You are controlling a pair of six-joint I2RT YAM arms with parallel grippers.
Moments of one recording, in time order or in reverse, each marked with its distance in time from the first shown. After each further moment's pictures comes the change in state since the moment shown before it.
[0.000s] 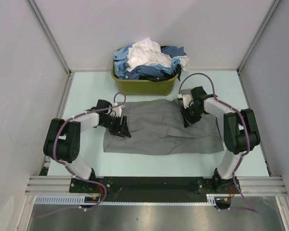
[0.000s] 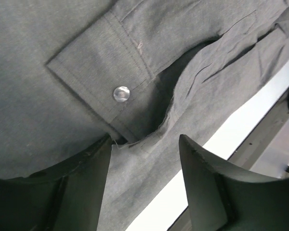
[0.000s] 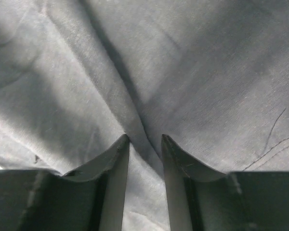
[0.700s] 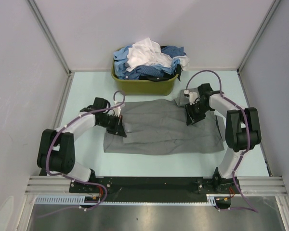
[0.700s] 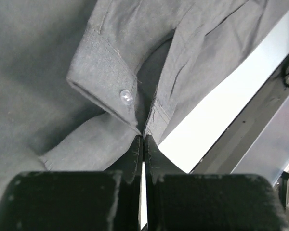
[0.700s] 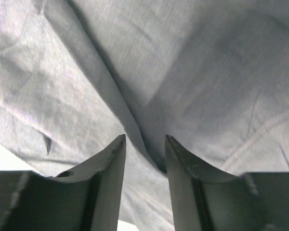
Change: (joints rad) left arm -0.010 -0.148 0.026 -0.149 0.031 0.078; right arm -0.095 0.040 0.065 -0.064 -0.082 0.038
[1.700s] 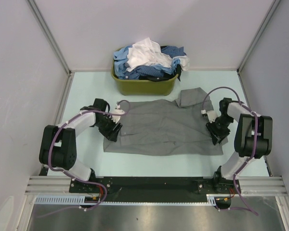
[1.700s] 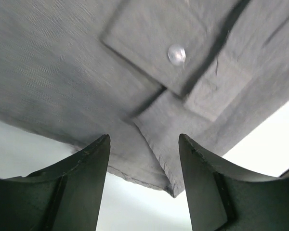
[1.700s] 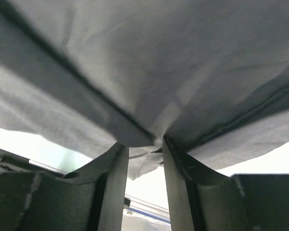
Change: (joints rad) left arm 0.025 0.058 0.047 -0.111 -0.344 0.463; right arm -0.277 -0.101 -0.208 -0.243 0.244 -0.395
